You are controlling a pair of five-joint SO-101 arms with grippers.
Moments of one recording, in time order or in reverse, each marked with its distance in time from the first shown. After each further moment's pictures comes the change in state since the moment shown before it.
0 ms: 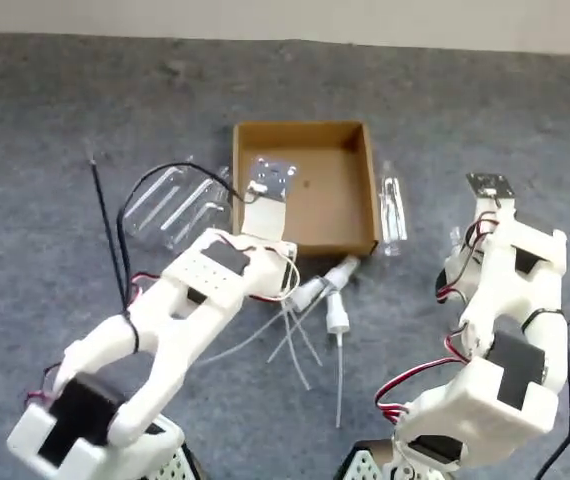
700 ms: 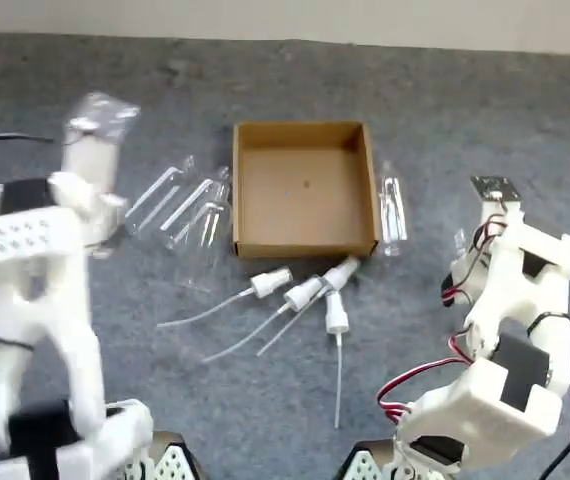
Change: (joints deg) left arm -44.0 -6.4 -24.7 41.8 -43.3; right arm 1.9 0.0 0.6 0.0 3.2
